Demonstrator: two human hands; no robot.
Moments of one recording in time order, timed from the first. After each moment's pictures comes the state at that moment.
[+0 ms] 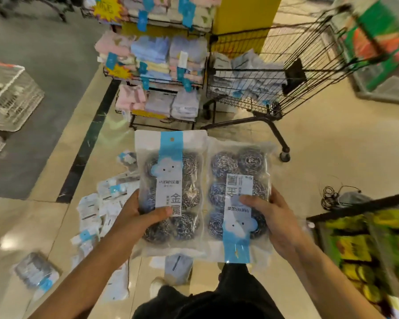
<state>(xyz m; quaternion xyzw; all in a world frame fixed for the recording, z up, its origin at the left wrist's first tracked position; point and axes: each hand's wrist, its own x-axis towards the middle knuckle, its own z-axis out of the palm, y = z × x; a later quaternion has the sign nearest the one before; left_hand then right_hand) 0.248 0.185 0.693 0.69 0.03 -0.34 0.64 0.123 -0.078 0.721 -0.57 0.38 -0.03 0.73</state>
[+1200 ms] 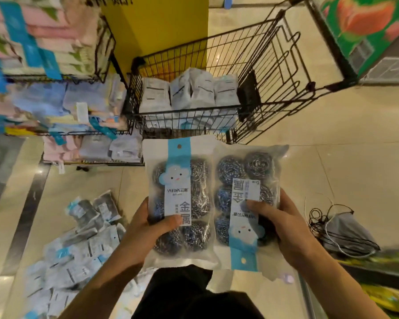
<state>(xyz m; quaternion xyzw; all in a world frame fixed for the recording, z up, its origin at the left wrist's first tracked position) 0.419 -0.290 0.667 0.72 0.02 -0.38 0.58 0.273 -0.530 0.704 -0.52 0.41 -0.05 0.75</state>
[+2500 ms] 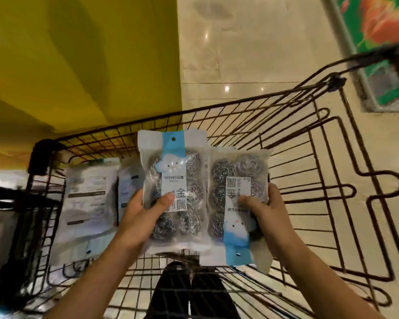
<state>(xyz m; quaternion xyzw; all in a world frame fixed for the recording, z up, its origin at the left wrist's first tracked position) 0.887 -0.697 0.521 0.75 0.09 -0.38 0.54 0.740 -0.910 0.528 -0.54 0.53 -0.04 0.65</state>
